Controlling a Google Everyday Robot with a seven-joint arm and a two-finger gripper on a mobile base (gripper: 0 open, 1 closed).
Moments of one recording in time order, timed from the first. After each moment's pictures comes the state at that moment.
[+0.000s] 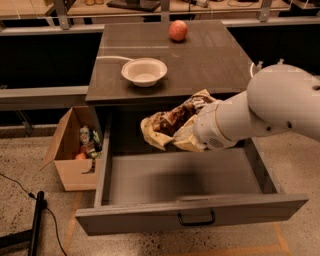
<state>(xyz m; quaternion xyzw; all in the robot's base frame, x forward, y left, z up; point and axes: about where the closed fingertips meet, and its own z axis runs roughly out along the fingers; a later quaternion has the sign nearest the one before) 0.491 -0.054 0.830 -0.58 0.73 0.11 0.34</state>
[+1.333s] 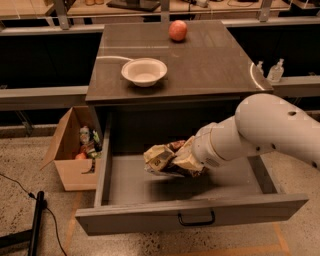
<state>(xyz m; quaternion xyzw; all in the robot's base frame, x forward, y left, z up) 0.479 -0.060 0.767 -0.58 0.74 0.11 0.30</state>
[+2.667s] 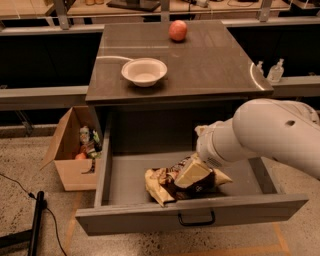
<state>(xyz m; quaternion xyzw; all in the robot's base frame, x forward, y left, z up) 0.484 -0.081 0.775 -0.54 0.79 0.04 0.30</state>
